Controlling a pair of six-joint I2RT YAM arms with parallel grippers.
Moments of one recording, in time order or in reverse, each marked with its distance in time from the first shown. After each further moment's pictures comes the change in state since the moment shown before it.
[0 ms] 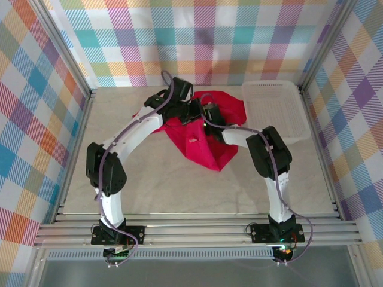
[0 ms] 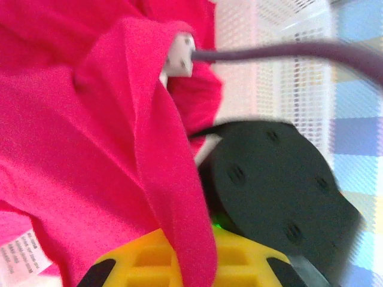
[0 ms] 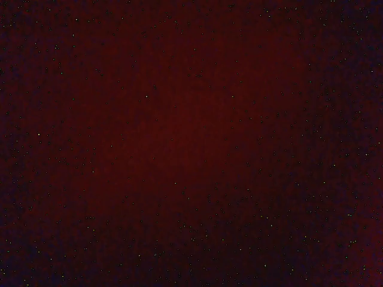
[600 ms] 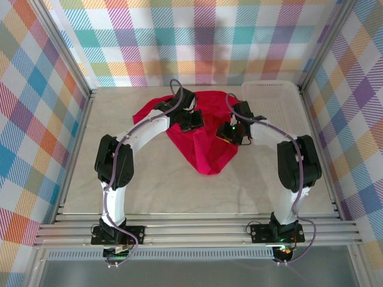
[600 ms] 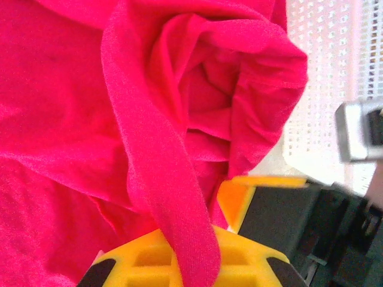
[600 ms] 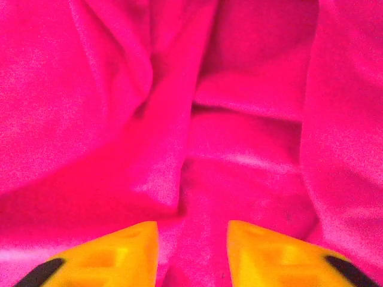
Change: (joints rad) left arm 0.025 0.136 -0.080 0.061 -0.013 0.126; right arm -0.192 -0.337 -0.208 -0.608 -0.162 -0.243
